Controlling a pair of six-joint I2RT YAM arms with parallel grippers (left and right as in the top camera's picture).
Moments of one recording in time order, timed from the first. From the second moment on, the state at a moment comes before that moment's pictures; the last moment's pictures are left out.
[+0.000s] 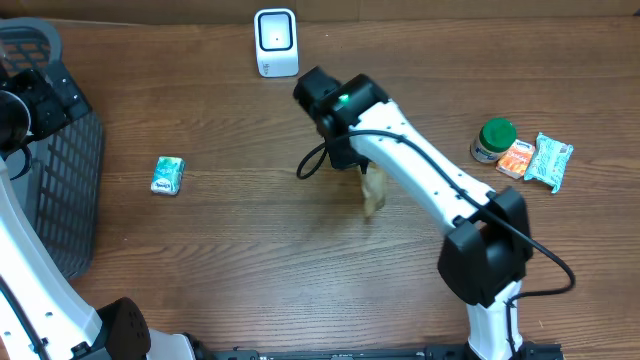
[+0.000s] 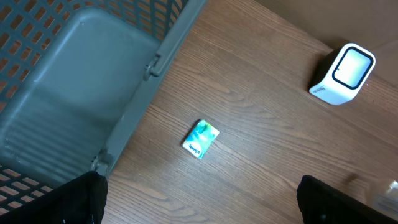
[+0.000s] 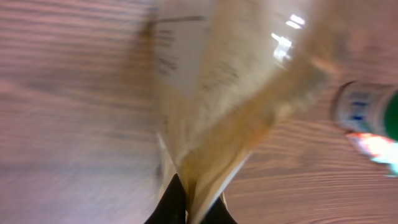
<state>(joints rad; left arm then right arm) 0.42 1.66 2.27 -1.57 0.09 -0.18 0.65 2.10 1.92 -1.35 0.39 0.43</state>
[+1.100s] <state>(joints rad) 0.42 1.66 2.27 -1.57 0.09 -0.18 0.69 2.20 2.10 -1.36 0.02 0.23</state>
